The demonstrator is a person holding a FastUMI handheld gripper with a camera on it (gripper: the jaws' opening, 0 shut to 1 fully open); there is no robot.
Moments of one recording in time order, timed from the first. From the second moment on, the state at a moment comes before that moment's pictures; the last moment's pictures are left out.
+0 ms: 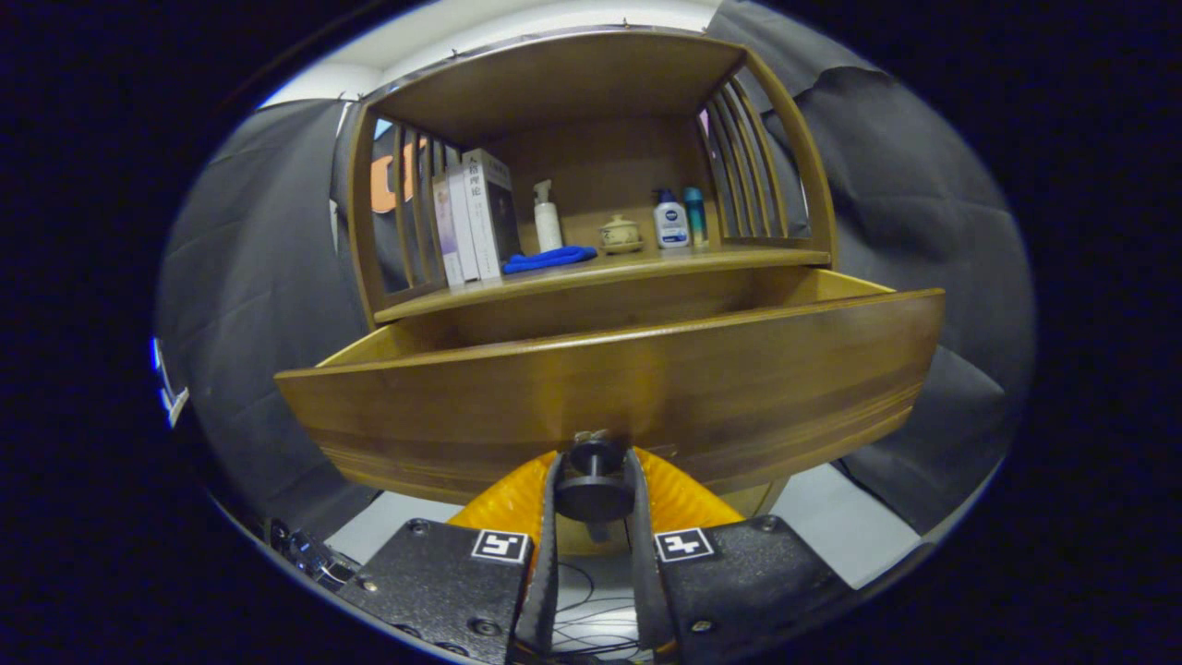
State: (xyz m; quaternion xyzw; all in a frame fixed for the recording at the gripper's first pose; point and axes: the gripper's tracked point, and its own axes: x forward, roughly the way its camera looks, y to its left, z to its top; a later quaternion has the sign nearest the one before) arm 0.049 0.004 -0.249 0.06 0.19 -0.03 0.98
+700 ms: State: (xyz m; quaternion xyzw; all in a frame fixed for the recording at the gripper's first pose) arm 0.007 0.008 -0.235 0.03 0.22 0.01 0.97
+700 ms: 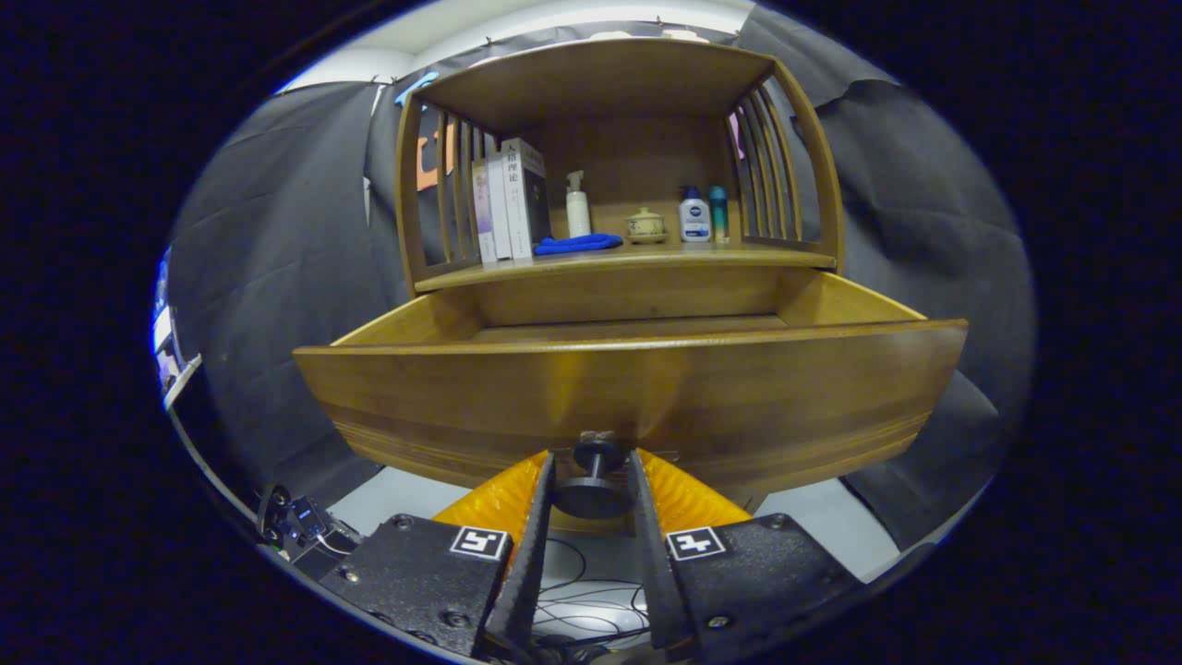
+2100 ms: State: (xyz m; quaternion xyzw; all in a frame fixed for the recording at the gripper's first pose) arm 0.103 -0.007 -0.206 0.04 0.55 -0.01 0.83
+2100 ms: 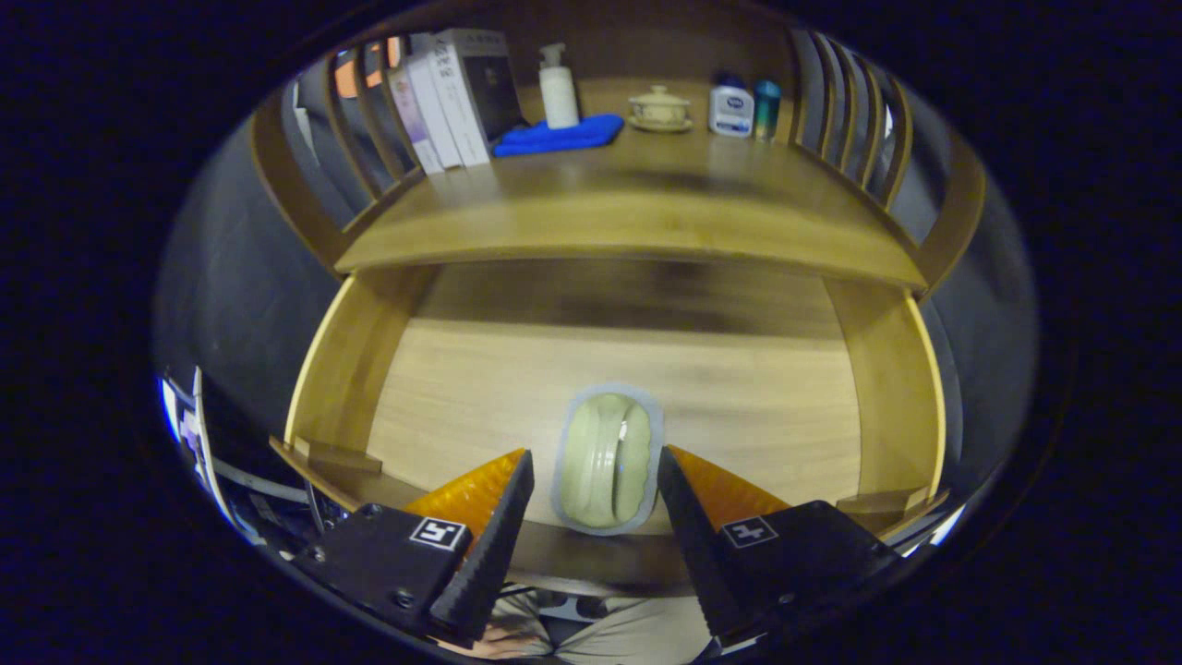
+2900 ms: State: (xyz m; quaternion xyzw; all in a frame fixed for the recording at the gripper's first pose) arm 0.121 -0.005 -0.223 0.09 0.59 -0.03 0.80
